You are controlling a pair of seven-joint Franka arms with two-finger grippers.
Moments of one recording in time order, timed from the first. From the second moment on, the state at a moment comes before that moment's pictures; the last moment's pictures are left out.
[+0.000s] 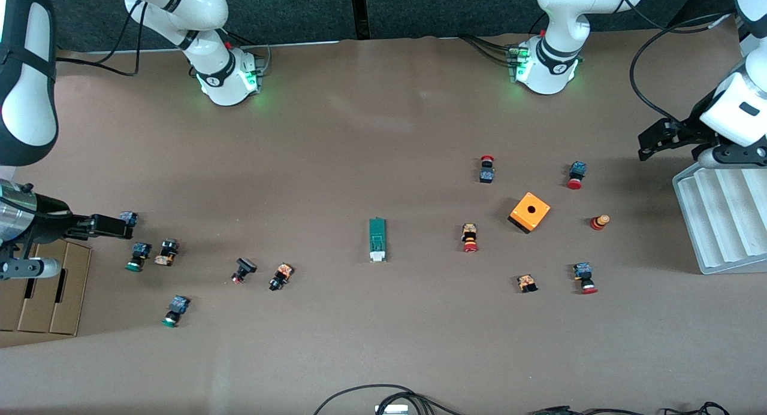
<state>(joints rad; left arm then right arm) -0.05 -0.09 0.01 -1.75 0.01 1.64 -0.01 -0.13 0.30 0.09 -1.39 0.06 1.62 0.00</state>
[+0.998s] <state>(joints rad) -0.05 -0.09 0.01 -1.75 0.01 1.64 -0.02 -0.09 0.38 0.09 -1.40 0.06 1.65 -0.01</state>
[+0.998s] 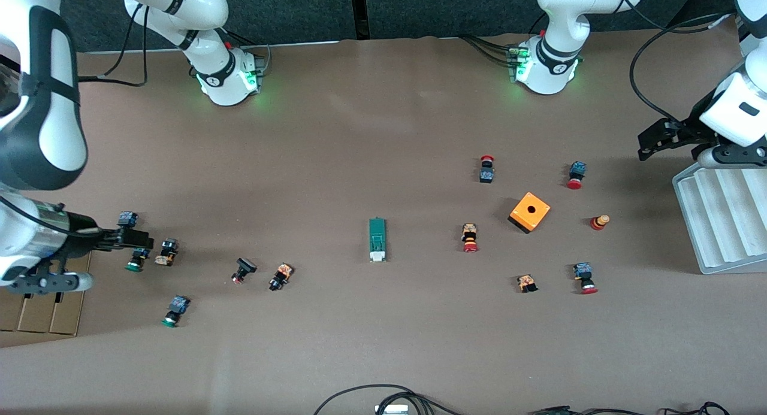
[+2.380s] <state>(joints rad) -0.09 -0.02 -0.35 -1.74 -0.04 1.85 -0.55 -0.08 0.46 0.08 -1.40 0.06 1.72 -0.02</state>
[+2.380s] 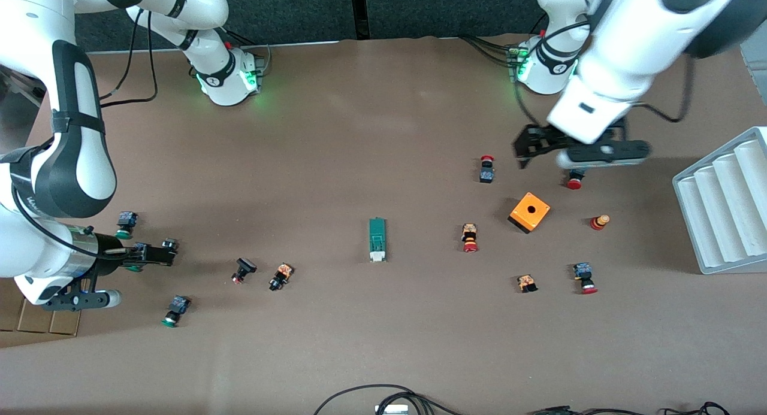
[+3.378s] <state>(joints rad) -0.36 0.27 -0.54 -1.75 0.52 2.13 -1.43 -0.07 0.46 0.08 -1.40 0.12 1.66 -0.02</state>
